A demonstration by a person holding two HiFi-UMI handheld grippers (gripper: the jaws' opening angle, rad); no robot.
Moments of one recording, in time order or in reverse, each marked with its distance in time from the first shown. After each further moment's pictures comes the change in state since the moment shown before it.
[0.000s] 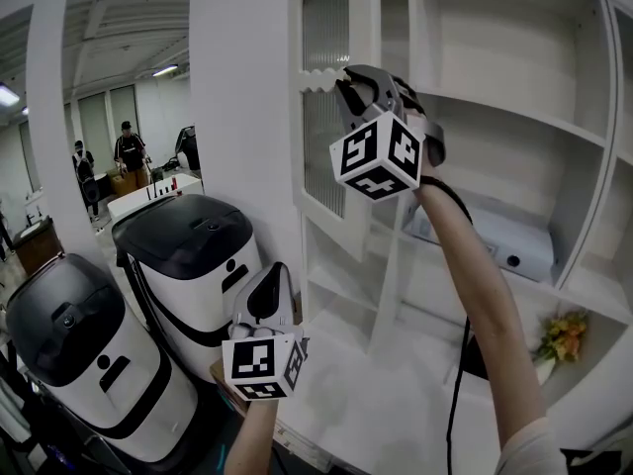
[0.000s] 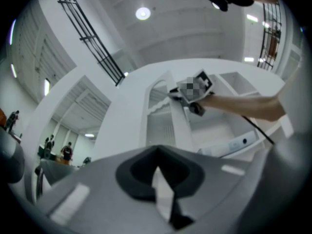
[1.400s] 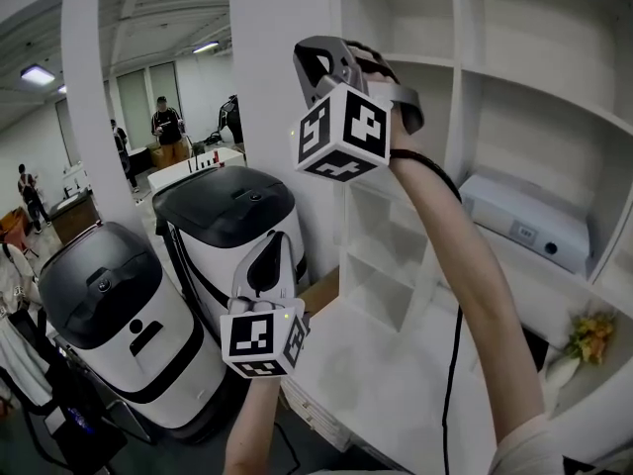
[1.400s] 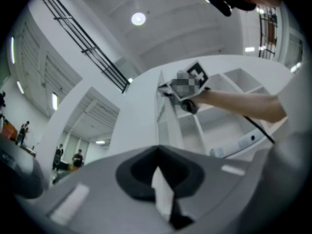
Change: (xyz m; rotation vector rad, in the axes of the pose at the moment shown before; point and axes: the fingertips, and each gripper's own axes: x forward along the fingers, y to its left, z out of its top) left arm -0.037 0.047 0.029 0.076 -0.022 0.114; right arm 0.004 0.049 0.129 -0.002 -0.217 0.050
